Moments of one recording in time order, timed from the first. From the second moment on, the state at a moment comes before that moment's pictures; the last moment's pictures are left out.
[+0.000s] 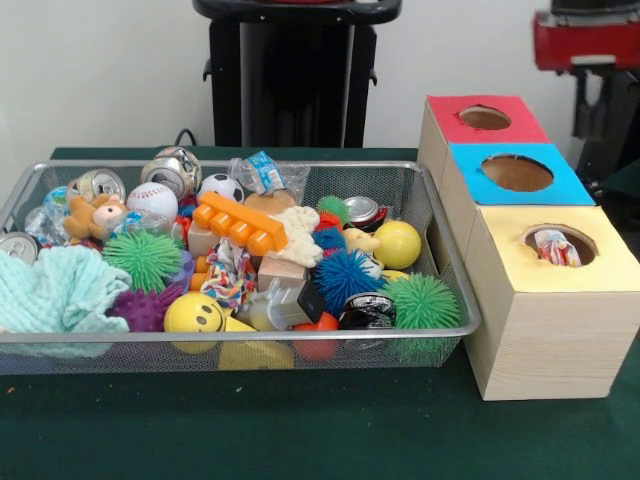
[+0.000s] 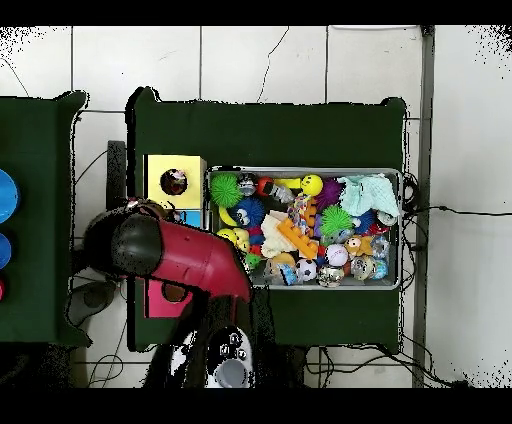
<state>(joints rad) 0.13 -0.79 -0.11 1.78 0.48 0.47 1.71</state>
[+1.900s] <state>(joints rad) -0.37 -0.86 0.18 1.91 0.13 0.28 1.71</state>
